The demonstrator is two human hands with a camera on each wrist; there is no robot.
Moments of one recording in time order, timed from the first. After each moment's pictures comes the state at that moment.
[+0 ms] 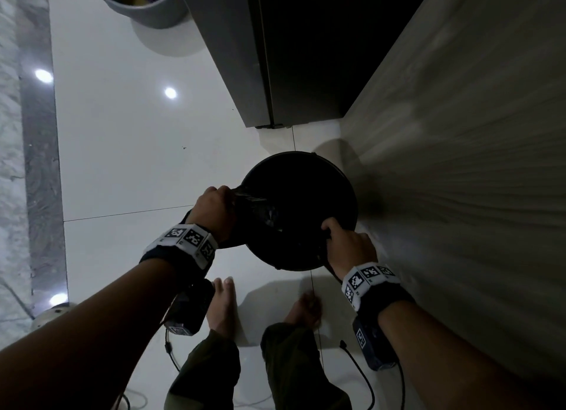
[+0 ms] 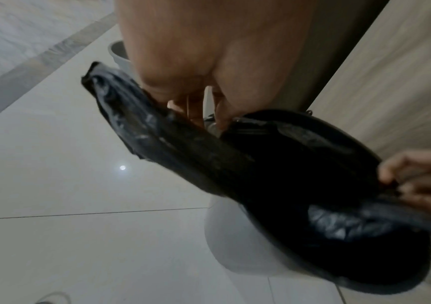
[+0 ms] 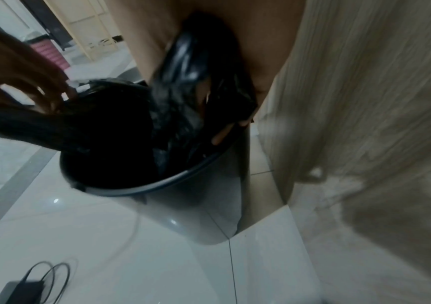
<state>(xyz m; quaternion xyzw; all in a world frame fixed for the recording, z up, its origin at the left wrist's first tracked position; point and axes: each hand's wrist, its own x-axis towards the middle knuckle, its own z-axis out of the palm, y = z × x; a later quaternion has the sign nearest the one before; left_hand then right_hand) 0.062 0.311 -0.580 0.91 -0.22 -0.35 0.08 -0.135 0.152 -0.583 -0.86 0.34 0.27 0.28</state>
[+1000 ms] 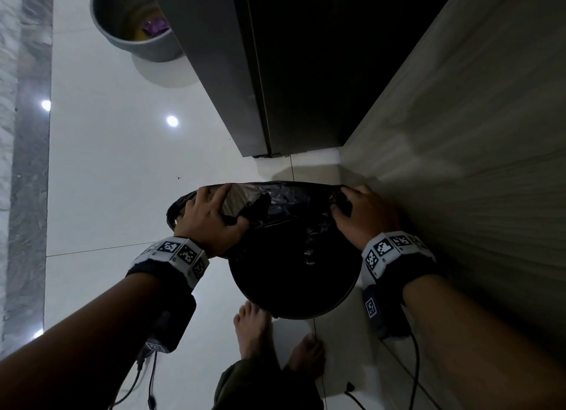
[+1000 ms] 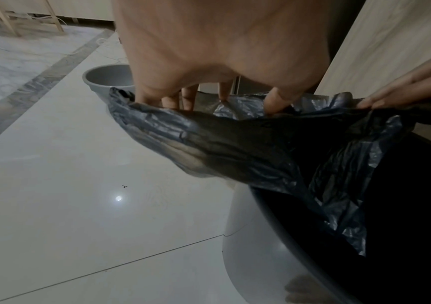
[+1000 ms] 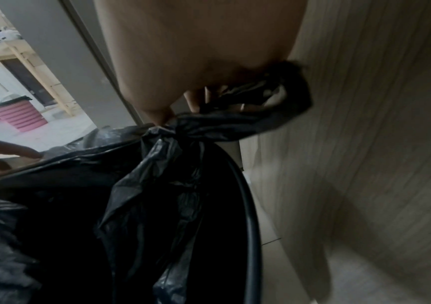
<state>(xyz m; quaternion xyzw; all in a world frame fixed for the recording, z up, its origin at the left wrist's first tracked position) 0.094 0.290 -0.608 0.93 -0.20 -0.29 0.09 -0.059 0.061 -0.602 -0.87 0.36 0.23 0.24</state>
